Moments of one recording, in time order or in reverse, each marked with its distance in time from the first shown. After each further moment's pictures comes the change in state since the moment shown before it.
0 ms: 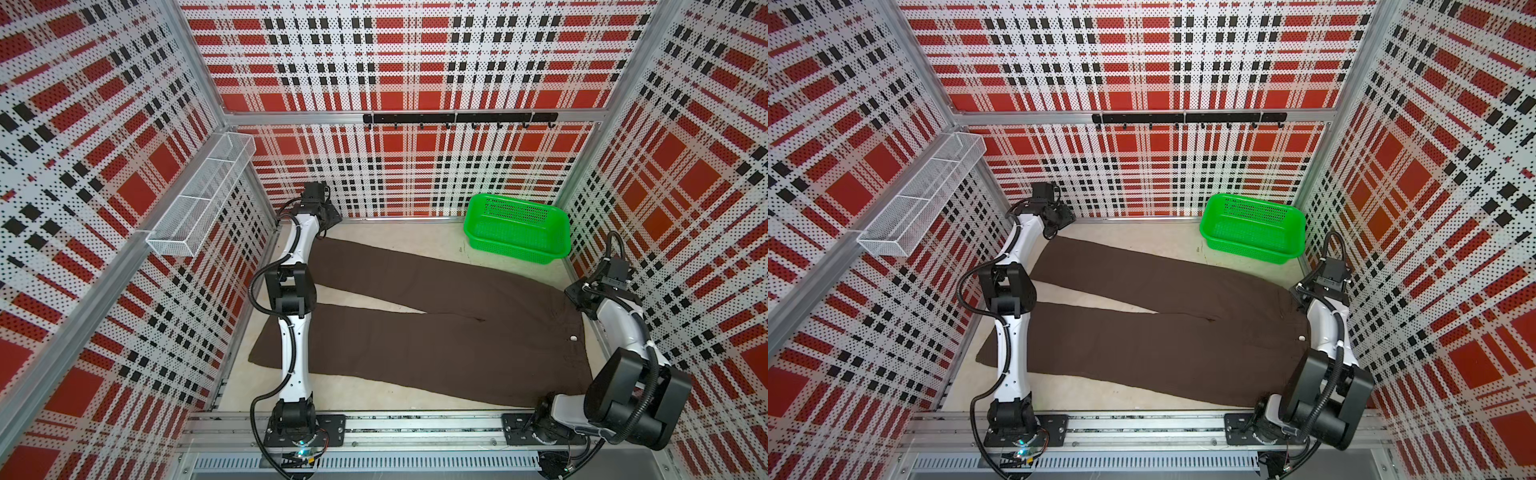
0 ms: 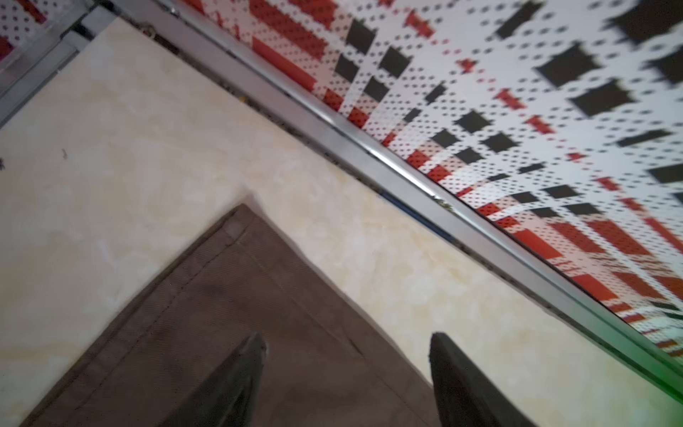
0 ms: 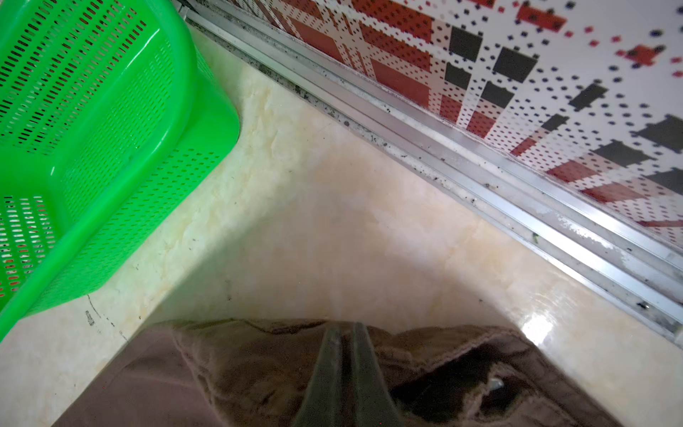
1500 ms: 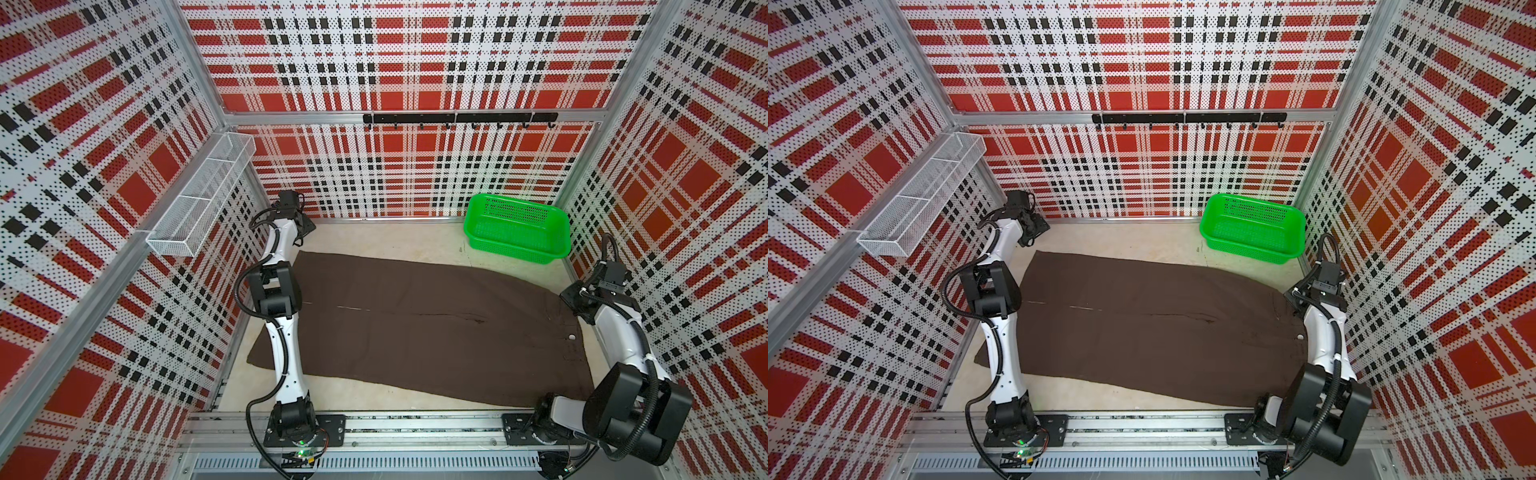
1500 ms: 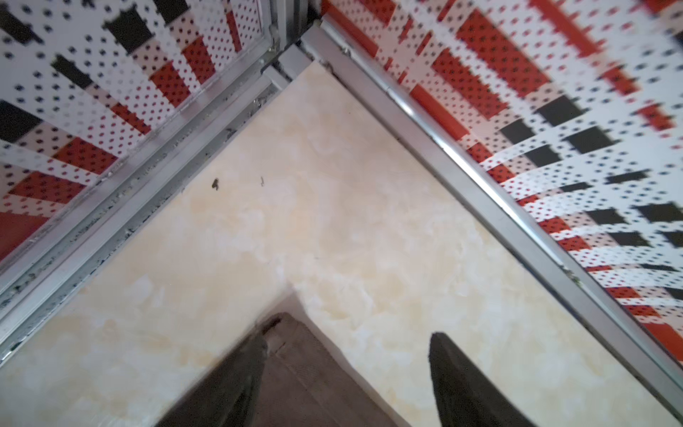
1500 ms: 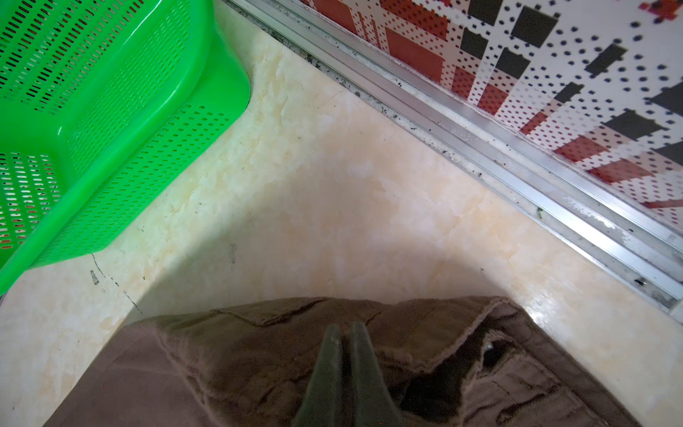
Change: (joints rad) left arm 0.124 -0.025 -0.116 0.024 -0.087 -0.007; right arm 0.026 -0.067 -0.025 -0.050 -0.015 -0.023
